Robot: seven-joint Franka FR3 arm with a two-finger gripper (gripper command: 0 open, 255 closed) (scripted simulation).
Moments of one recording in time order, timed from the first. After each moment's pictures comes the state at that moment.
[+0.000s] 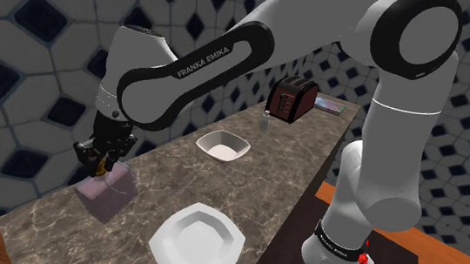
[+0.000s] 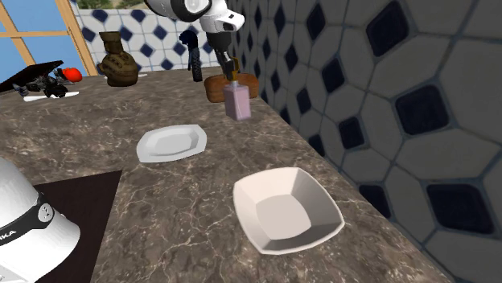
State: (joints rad) arm 0.48 0.13 0.15 -2.07 0.14 2.53 0.40
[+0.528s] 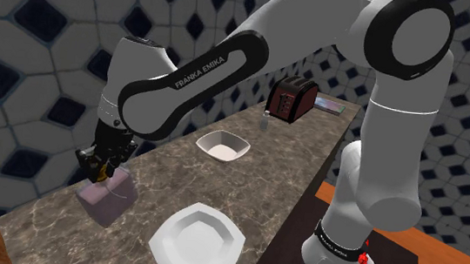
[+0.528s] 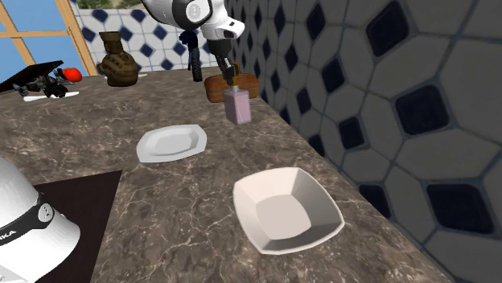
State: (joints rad) arm 0.48 0.16 0.15 -2.09 0.14 2.57 0.39
